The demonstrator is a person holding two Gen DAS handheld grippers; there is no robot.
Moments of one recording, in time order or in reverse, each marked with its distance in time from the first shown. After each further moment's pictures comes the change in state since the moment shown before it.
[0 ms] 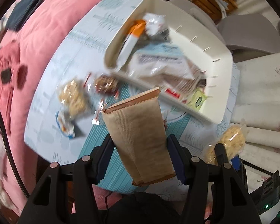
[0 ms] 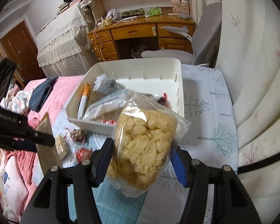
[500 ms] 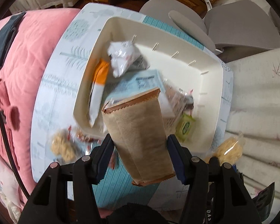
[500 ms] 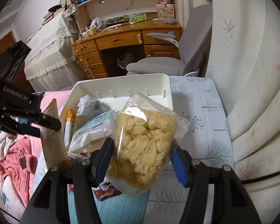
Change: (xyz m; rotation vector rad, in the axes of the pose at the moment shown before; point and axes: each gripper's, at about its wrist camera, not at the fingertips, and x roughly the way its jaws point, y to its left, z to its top) left arm 0.011 -0.055 0.098 0.152 0.018 0.007; right arm 0.026 -0.012 0.045 0.075 -0.046 -0.091
